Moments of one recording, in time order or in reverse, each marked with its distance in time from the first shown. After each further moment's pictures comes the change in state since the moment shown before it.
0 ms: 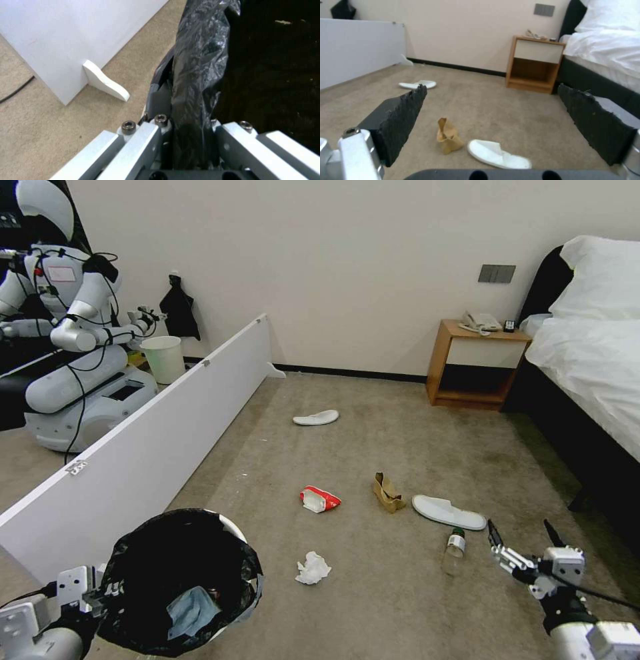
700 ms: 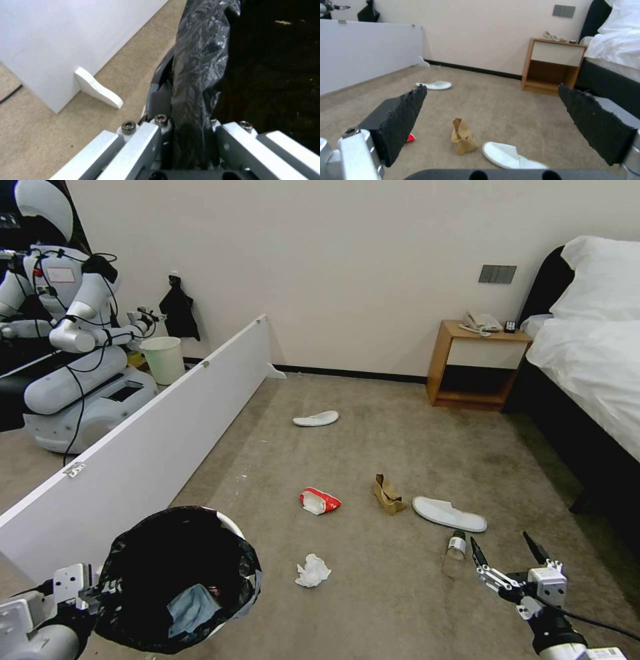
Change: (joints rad) left arm -0.009 0.004 -0.004 -0.004 -0.024 0.003 -0.004; right arm -0.009 0.034 0.012 -0.054 -0.001 0.088 -0.127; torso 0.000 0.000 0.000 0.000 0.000
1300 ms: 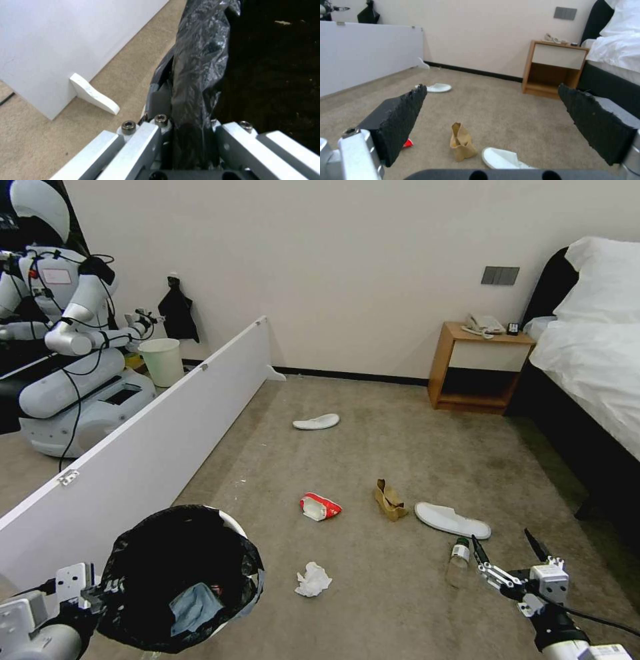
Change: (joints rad) left arm 0.001 -0.002 0.002 -0.008 0.000 0.002 -0.001; right arm 0.004 -0.013 0.006 0.003 0.010 -0.006 -0.002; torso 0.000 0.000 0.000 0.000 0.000
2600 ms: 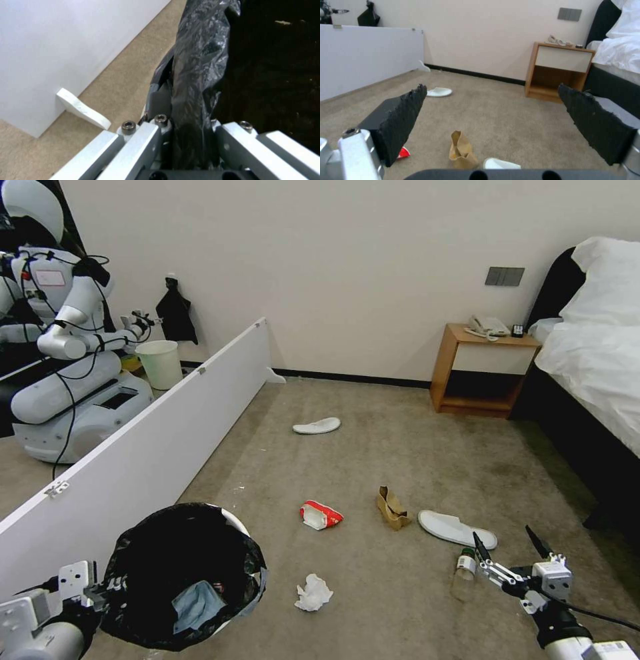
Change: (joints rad) left arm -0.012 -0.003 0.010 -0.006 0.002 0.001 -0.002; right arm 0.007 -0.012 0.007 0.006 0.019 -0.010 -0.009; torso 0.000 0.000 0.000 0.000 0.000
